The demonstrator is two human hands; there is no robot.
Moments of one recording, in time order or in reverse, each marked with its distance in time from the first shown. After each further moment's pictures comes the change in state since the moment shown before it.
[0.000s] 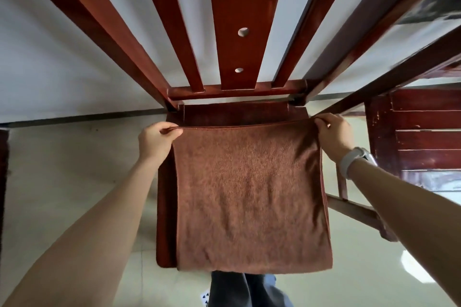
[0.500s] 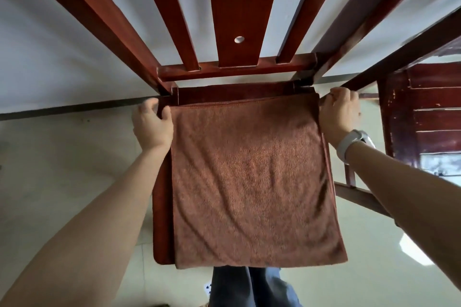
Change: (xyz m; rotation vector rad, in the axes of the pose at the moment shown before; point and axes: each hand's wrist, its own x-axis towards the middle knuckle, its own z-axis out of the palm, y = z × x) left_hand 0.007 -0.010 0.028 0.119 0.230 0.003; right_hand 0.004 0.001 0.027 -0.069 0.176 0.120
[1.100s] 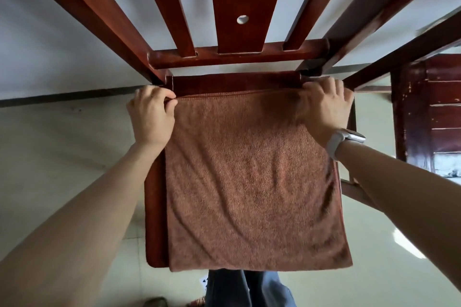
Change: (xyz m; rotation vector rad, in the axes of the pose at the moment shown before) left_hand 0.015 -0.015 0.015 0.308 -0.020 0.482; right_hand -0.006 -0.006 0.030 -0.369 -0.008 -0.451
